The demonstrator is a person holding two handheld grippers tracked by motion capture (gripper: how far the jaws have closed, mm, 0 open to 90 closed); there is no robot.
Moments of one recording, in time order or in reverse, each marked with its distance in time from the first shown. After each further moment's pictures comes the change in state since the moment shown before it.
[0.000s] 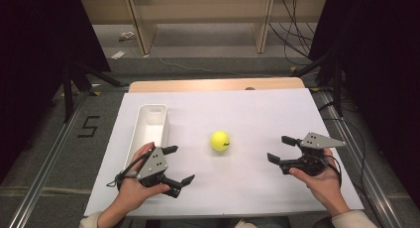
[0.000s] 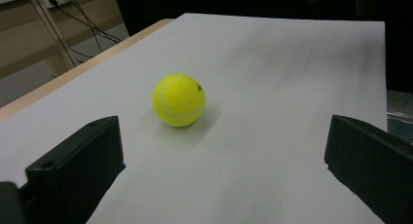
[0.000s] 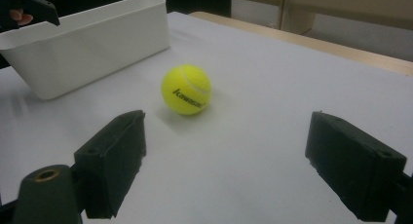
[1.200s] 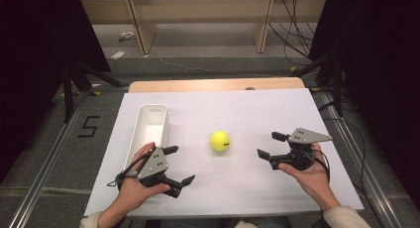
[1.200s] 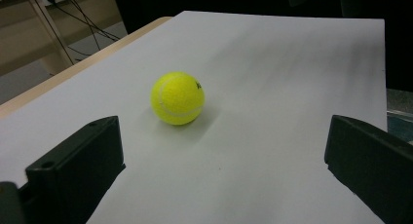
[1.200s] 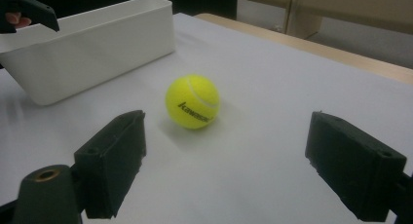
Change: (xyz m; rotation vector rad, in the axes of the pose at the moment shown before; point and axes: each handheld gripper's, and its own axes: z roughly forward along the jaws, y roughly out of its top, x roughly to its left) left arm 0.000 -0.001 0.002 0.006 -0.005 -0.001; right arm 0.006 0.011 0.026 0.005 0.016 -0.020
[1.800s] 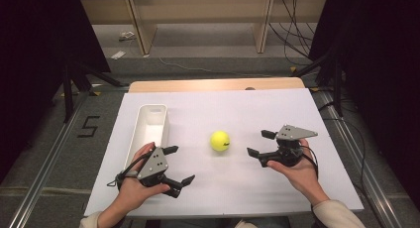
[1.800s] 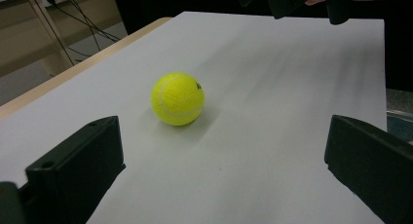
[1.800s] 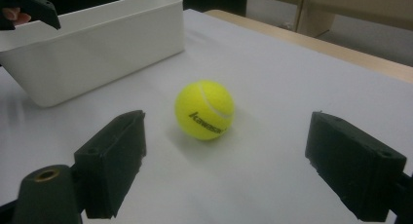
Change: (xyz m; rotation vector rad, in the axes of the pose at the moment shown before) left arm 0.000 0.000 -0.001 -0.001 0.000 0.002; right arm 0.007 0.008 0.027 0.025 0.033 -0.021
